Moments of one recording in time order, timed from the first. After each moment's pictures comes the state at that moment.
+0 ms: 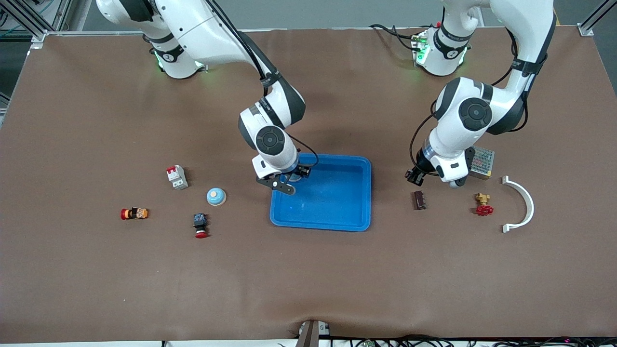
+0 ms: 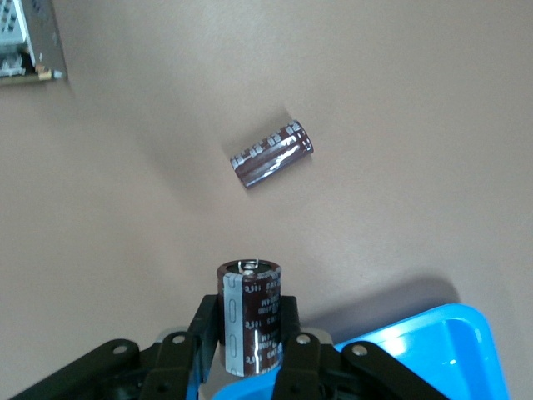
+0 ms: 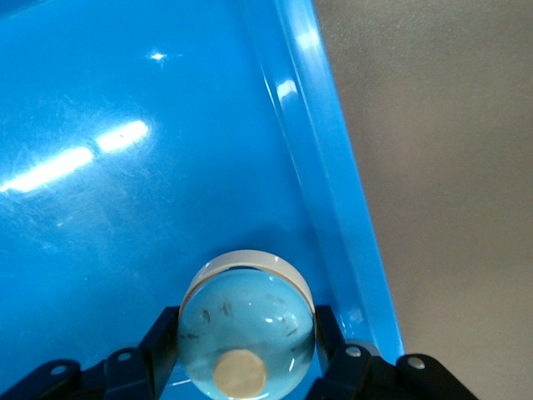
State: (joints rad) left arm -0.08 0.22 -0.29 -2.15 0.00 2.43 -1.51; right arm 0.77 0.71 -0.07 -1.62 0.26 2.27 0.94
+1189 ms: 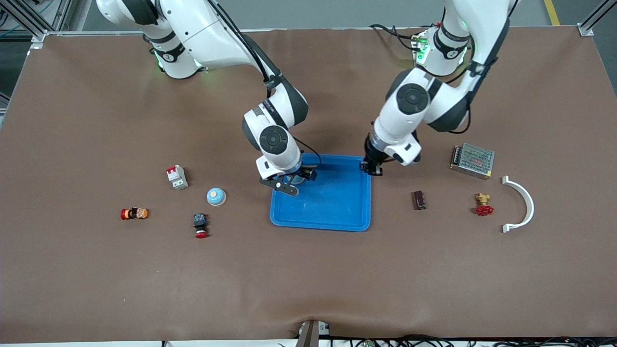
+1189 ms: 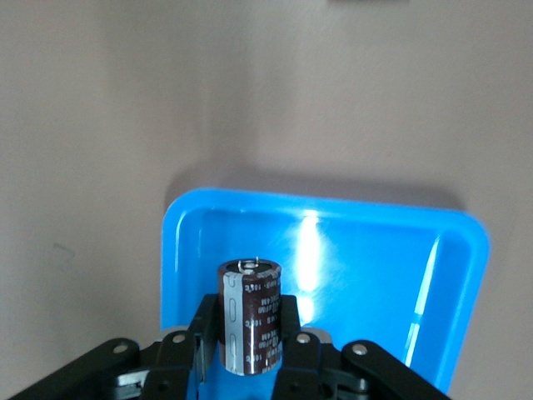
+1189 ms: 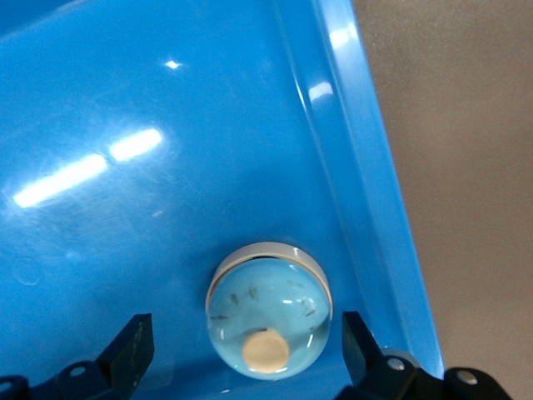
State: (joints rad) left arm -0.32 0.31 -0.31 -2.06 0.04 2.45 -2.23; right arm 0.78 0.73 -0.07 -1.59 0.26 2.30 0.95
